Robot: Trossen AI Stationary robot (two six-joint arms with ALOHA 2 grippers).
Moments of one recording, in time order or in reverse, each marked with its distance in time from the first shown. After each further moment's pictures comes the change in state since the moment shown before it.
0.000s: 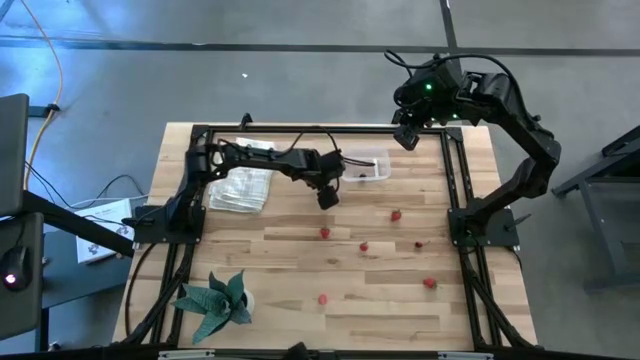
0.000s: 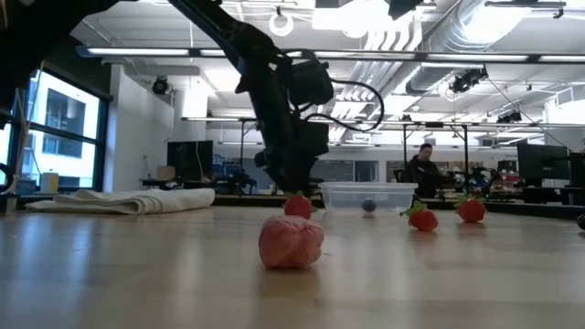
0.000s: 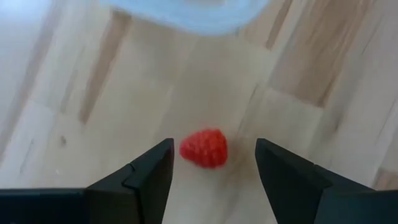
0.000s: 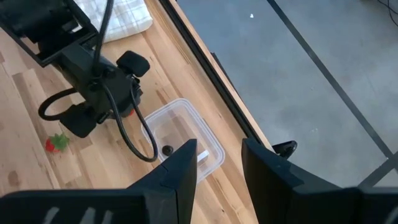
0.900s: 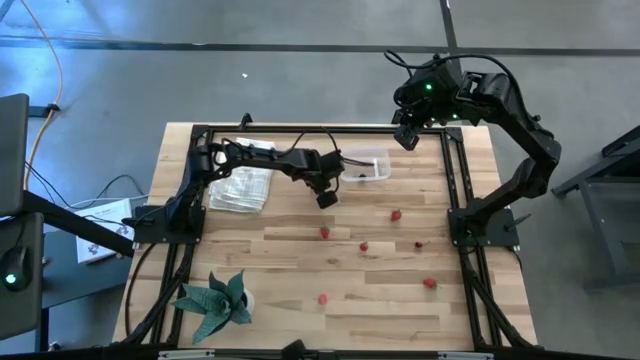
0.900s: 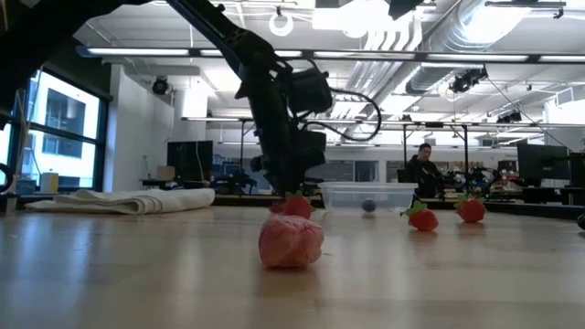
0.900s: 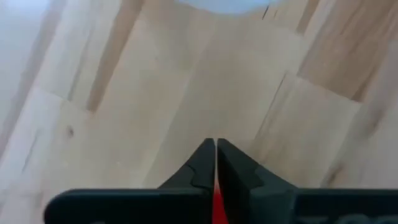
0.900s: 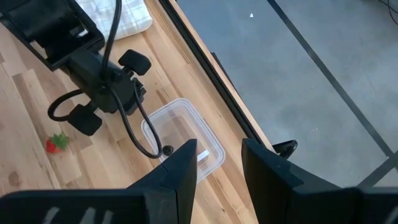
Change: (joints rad) left arm 0.013 0.019 -0.003 -0.001 -0.028 -0.010; right arm 0.000 0.000 0.000 -0.001 0.000 0.007
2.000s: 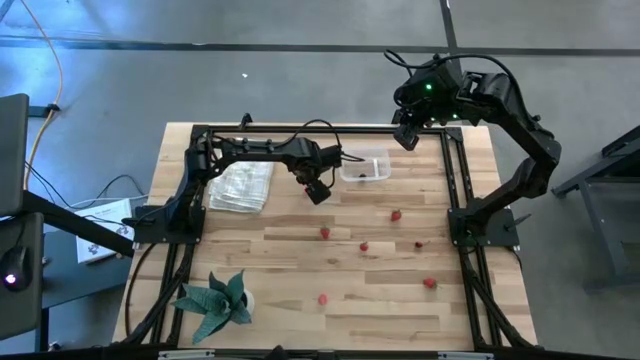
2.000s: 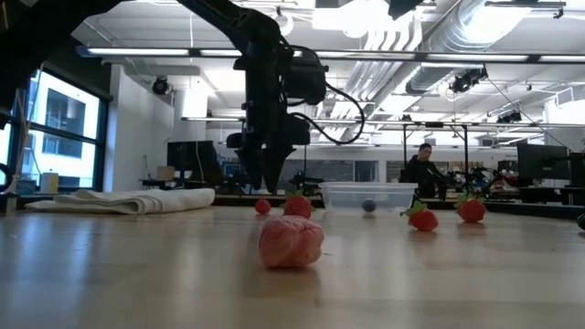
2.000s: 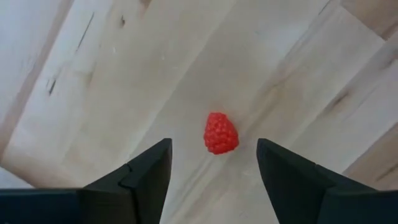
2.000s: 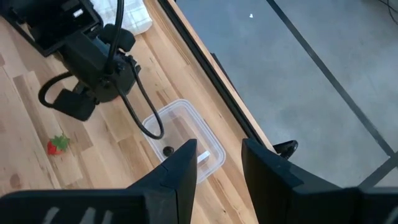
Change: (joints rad) left arm 0.019 -0.021 0.148 -0.427 0.010 -0.205; right arm 0.000 0.000 0.000 0.005 0.000 0.009
